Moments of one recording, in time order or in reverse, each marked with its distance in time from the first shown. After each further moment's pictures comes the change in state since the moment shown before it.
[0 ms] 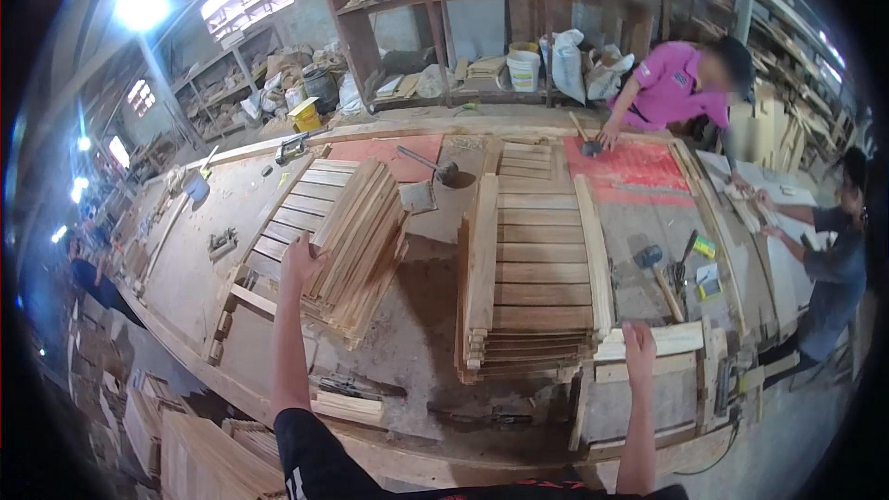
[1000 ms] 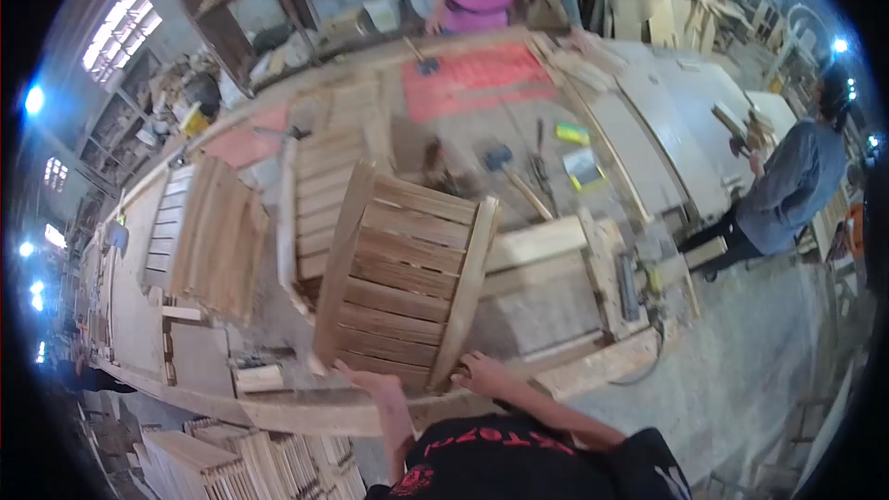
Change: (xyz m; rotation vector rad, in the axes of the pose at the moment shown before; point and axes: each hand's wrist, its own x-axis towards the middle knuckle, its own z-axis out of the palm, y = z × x) left_hand -0.413 0.466 0.117 -1.952 0.334 -1.086; right_hand -0.158 0.080 -0.118 -0.238 -0.802 -0.013
